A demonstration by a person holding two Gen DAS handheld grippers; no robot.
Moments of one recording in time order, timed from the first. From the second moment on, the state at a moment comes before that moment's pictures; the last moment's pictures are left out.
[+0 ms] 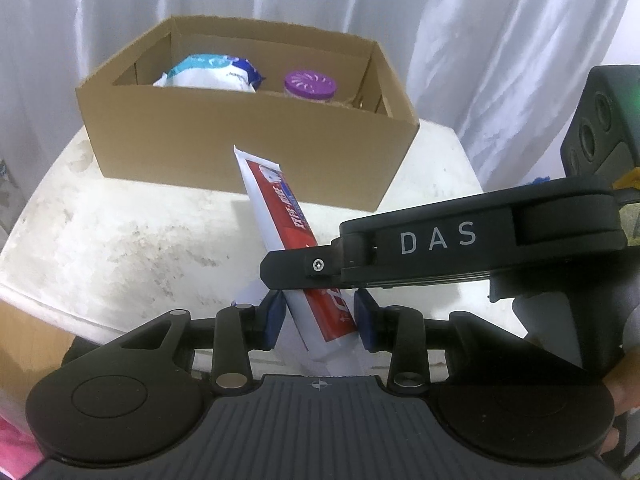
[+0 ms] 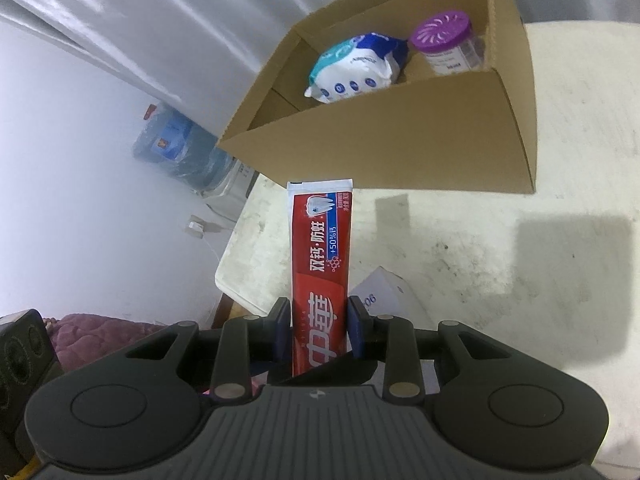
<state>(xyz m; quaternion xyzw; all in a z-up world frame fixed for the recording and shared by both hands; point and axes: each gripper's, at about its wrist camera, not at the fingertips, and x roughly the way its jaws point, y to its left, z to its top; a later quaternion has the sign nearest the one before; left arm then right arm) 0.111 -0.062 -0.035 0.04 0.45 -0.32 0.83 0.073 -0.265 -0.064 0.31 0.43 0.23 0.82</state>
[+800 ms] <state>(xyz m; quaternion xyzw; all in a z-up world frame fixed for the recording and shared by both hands) 0.113 -0.052 -0.020 0.04 0.43 -0.31 0.85 0.076 -0.255 -0.049 0.30 0.42 0.24 0.83</state>
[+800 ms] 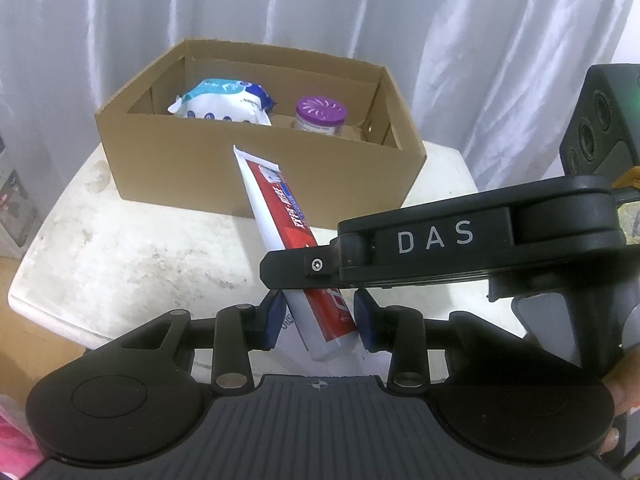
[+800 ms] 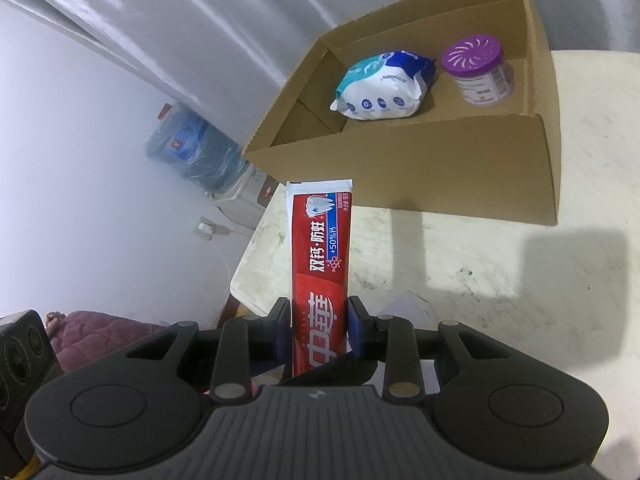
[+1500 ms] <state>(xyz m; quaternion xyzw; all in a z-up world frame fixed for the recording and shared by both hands) 0.172 -0.059 0.020 0.02 0.38 -0.30 0.87 0.141 -0.245 0.010 0.25 0.38 0.26 0.85</state>
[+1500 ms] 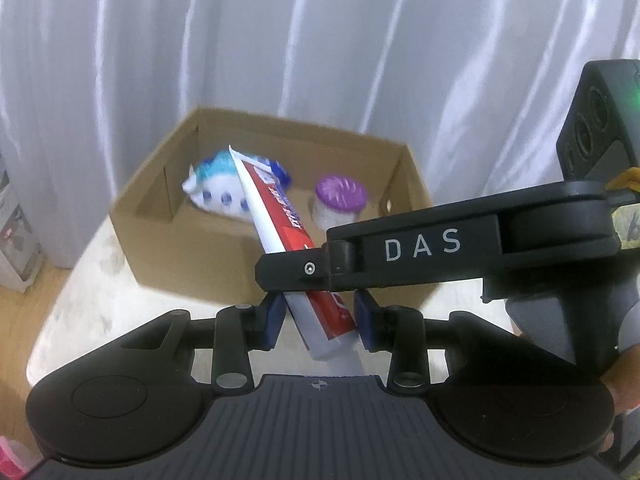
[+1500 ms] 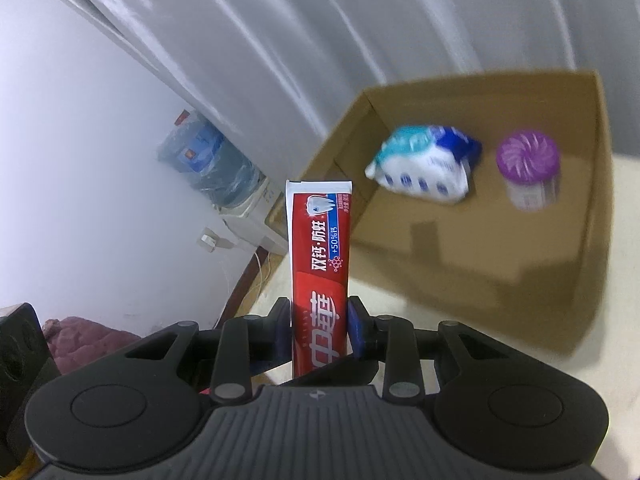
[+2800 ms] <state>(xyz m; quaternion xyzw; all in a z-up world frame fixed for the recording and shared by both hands) 0.309 -0.069 -0.003 -0.06 0.48 -0.24 0.84 0.345 -0.212 -0.034 0.18 0.56 0.29 0.76</state>
